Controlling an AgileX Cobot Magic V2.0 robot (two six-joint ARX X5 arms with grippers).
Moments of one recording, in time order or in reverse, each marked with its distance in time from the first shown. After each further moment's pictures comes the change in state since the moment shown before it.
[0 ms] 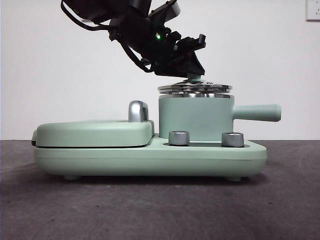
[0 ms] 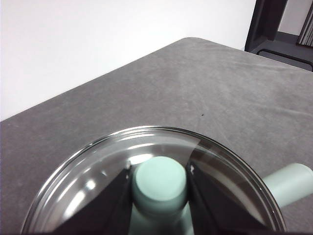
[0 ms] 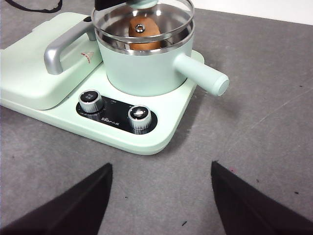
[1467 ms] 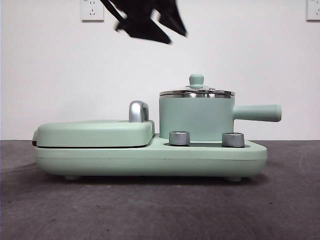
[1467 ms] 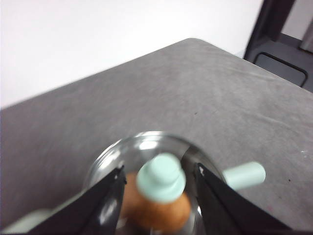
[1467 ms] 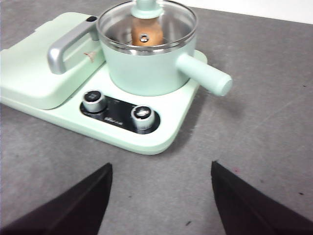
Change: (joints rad) left arm 0.041 -0.257 0.021 -0.367 0.003 -0.105; right arm 0.000 0.001 0.000 0.002 -0.021 0.001
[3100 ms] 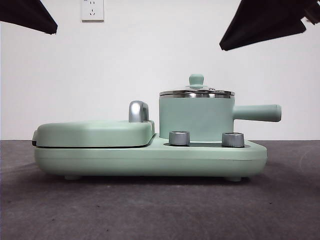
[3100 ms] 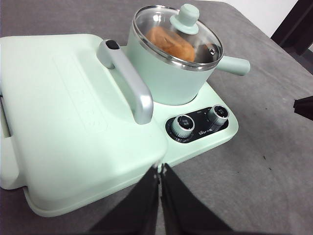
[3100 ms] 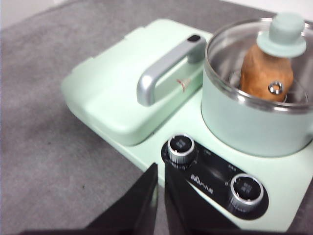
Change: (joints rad) left arm 0.054 -0.944 -0.771 -0.247 -0.050 -0.225; right arm 0.000 0.547 0.040 0.540 -0.288 -0.089
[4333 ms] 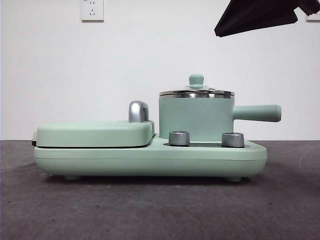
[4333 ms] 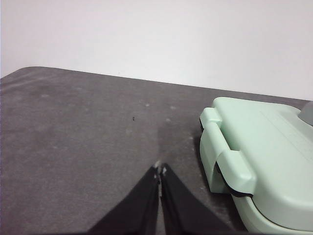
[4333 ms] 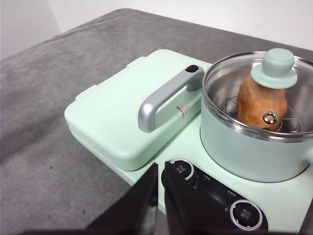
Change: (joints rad) left arm 0.571 -0.716 -0.662 0.318 -0.089 0.122; right arm 0.000 -0.001 0.000 0.080 0.000 0.000
